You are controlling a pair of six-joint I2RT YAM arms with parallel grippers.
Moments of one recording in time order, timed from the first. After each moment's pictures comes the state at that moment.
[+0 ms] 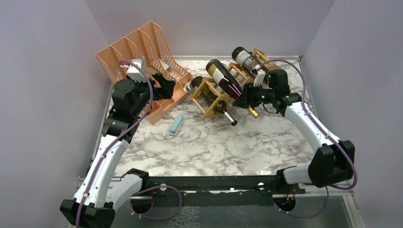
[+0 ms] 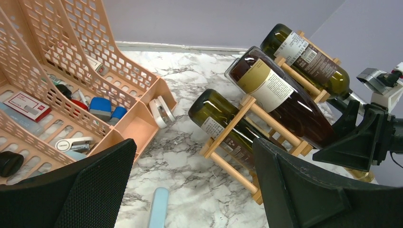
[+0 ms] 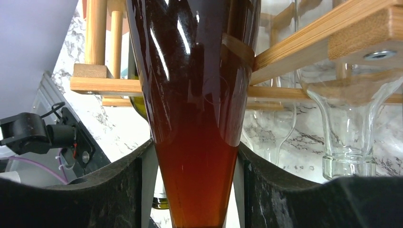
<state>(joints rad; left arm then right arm) -0.26 0.92 1.03 -0.22 0.13 -0.34 0.24 1.36 1.07 -0.38 -0.64 0.17</state>
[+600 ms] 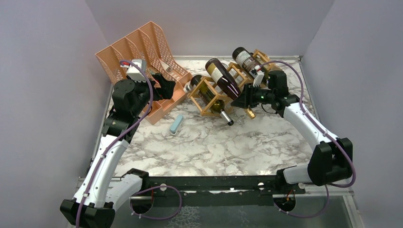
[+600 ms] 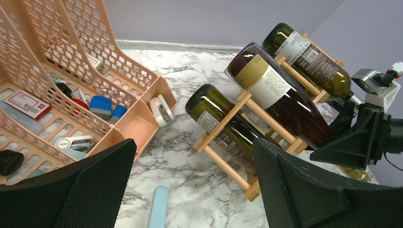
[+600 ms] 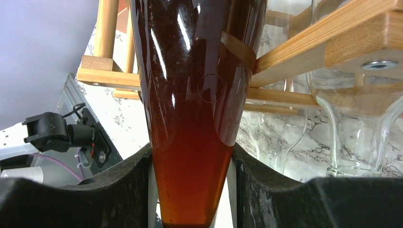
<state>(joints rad) -0.26 0.92 1.03 -0.23 0.13 -0.34 0.24 1.37 1.03 -0.28 -0.72 0.22</state>
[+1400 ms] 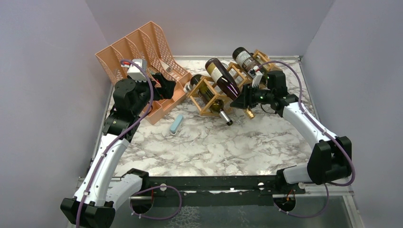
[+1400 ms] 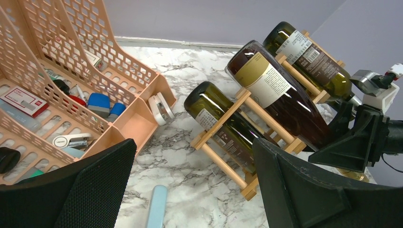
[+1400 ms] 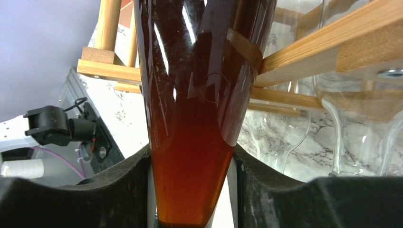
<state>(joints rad) -0.26 0.93 1.03 -0.23 0.13 -0.35 0.24 1.38 1.03 -0.27 -0.75 0.21</state>
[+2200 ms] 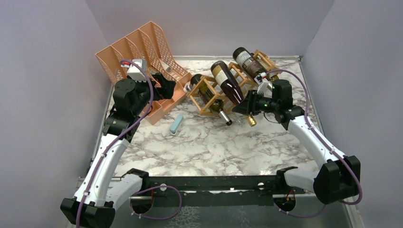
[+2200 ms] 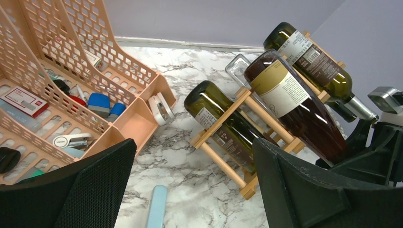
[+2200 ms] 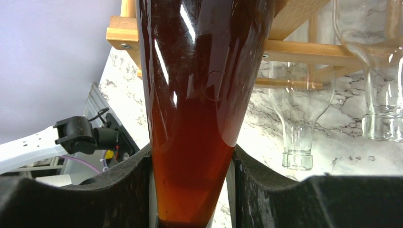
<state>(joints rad) -0.26 0.93 1.03 -0.23 0.13 -0.36 0.24 1.20 0.87 -0.21 -0.71 0.38</state>
